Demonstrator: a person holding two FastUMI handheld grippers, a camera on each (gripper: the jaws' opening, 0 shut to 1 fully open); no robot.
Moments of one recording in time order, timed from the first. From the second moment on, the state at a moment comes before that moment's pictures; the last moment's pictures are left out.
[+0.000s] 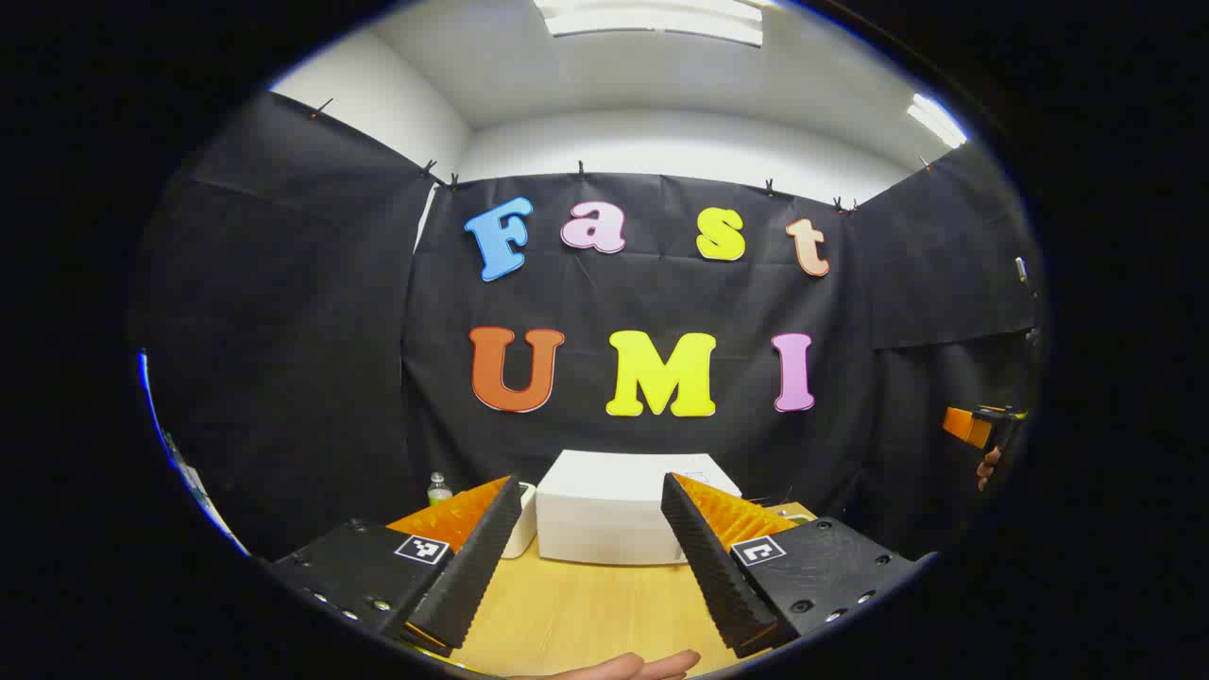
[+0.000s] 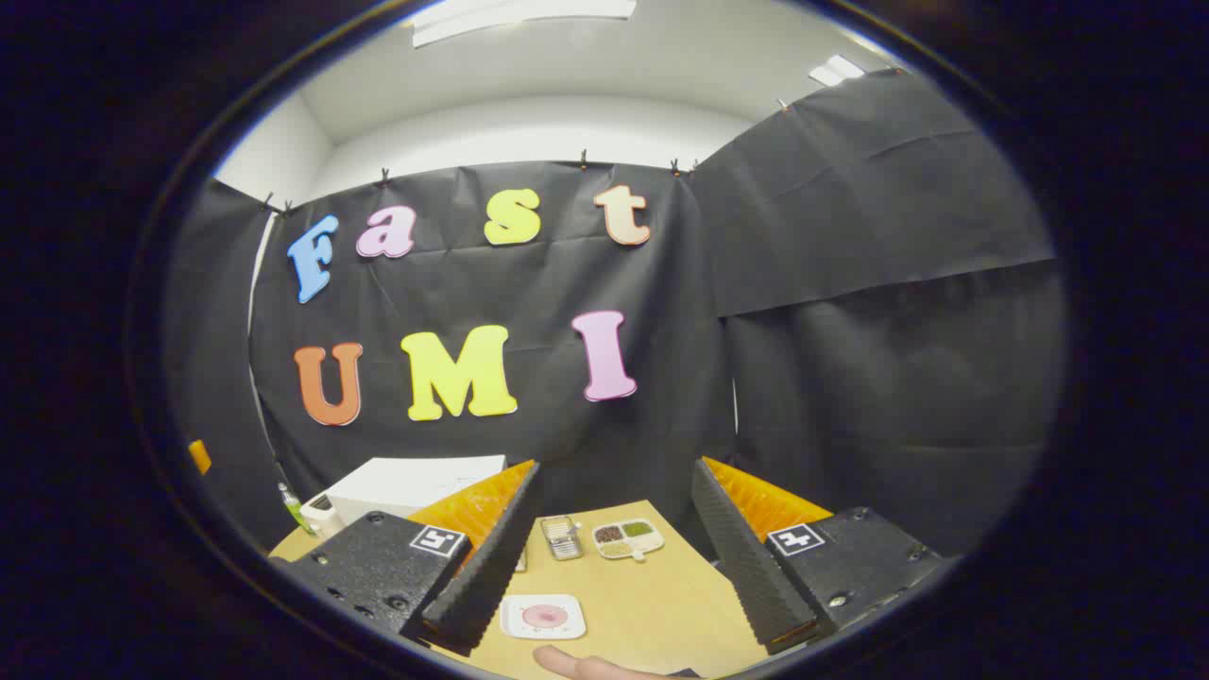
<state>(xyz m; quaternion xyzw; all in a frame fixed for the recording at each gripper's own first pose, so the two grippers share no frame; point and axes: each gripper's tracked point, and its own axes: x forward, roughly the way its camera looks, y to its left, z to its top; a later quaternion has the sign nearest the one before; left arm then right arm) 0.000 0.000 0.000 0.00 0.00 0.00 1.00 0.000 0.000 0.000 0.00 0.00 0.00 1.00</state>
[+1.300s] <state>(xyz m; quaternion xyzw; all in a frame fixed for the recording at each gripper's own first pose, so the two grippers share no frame) 0.129 -0.068 -0.080 0.00 0.01 -0.05 1.00 -0.011 -0.018 -0.004 -0.02 -0.04 0.02 1.00</state>
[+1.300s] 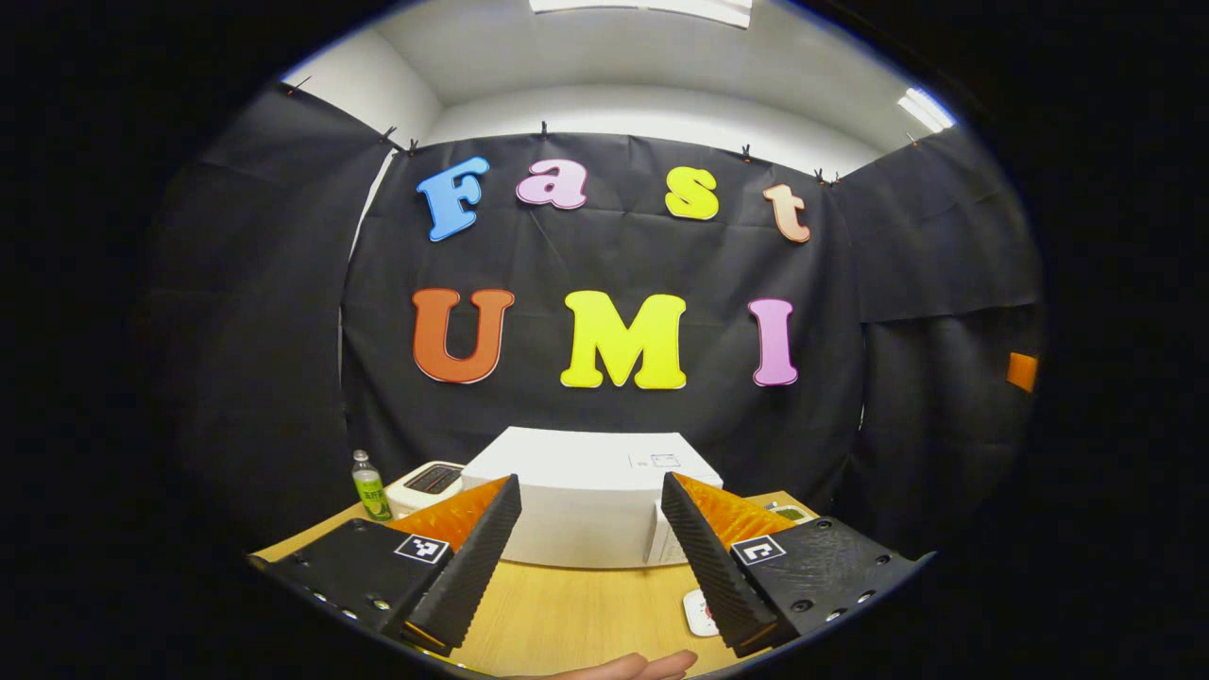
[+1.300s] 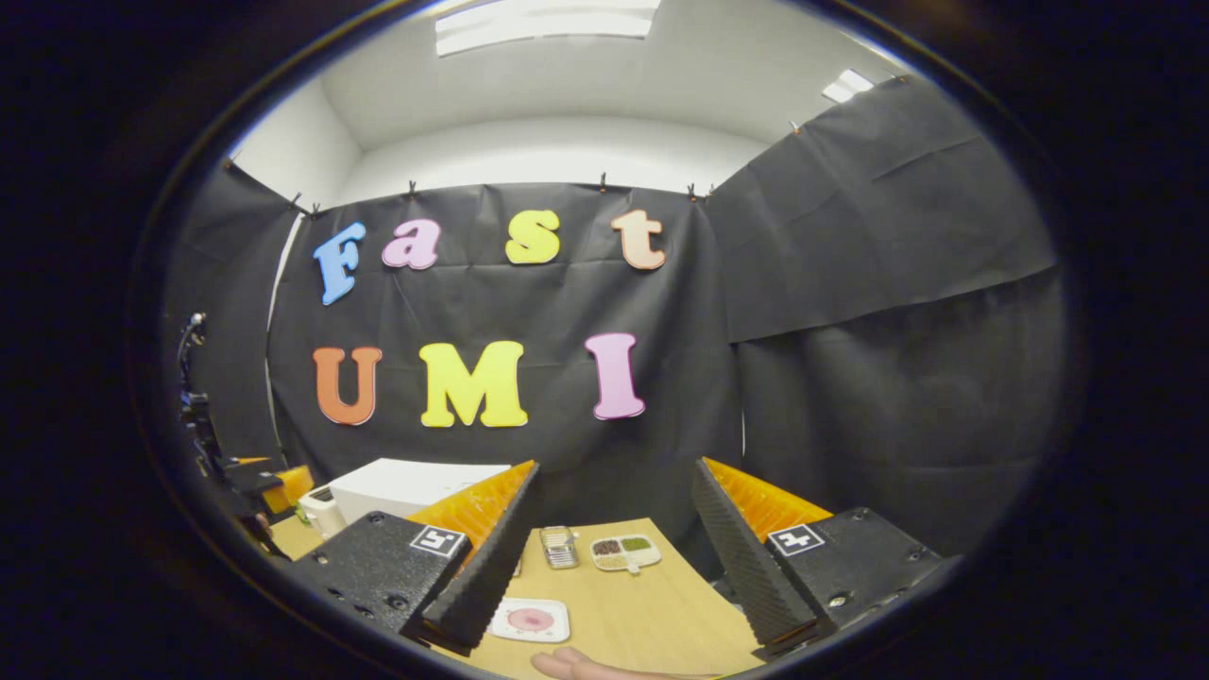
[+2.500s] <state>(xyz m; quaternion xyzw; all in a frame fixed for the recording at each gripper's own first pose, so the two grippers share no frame) 0.332 -0.168 -0.321 -0.02 0.12 -0.07 0.99 0.043 -0.107 -0.050 -0.05 -0.01 0.01 1.00</state>
